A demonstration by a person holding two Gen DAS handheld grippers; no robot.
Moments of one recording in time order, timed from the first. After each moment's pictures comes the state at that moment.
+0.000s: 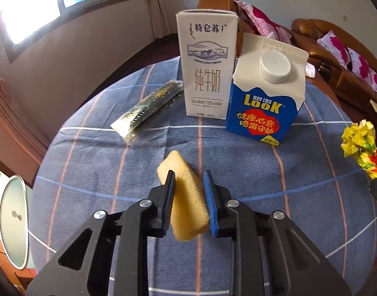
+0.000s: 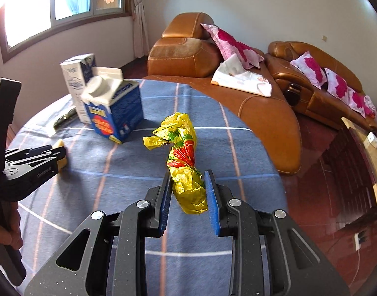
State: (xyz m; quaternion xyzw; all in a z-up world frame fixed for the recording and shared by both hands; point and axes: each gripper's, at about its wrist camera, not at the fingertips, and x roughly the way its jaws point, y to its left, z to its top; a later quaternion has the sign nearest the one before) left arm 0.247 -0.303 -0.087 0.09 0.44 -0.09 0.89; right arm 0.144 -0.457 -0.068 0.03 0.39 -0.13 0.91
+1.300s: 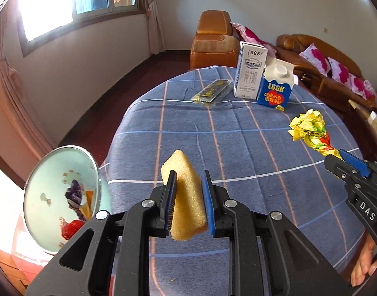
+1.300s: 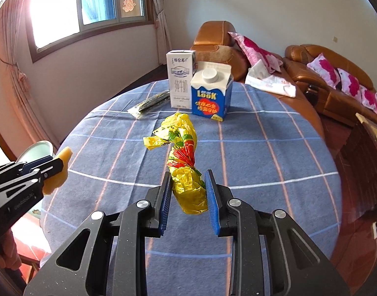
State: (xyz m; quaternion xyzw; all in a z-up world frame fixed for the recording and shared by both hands) left arm 0.139 -0.129 -0.045 0.08 0.39 -0.14 0.91; right arm 0.092 -0.293 -0.055 0.05 0.37 -0.08 0.92
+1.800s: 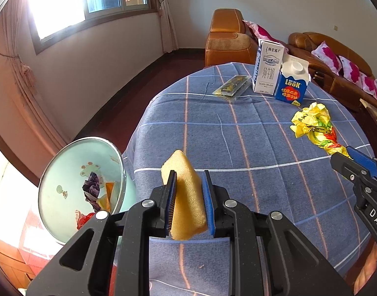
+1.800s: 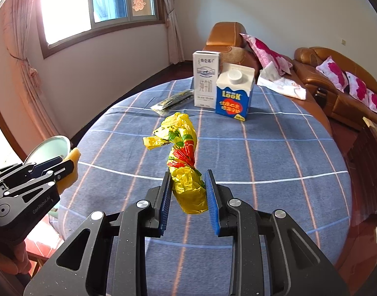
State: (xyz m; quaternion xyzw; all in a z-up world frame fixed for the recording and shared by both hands) left arm 0.131 -0.100 -0.047 0.08 0.40 -0.10 0.91; right arm 0.089 -0.256 -0.050 0.05 0.37 -0.06 0.93
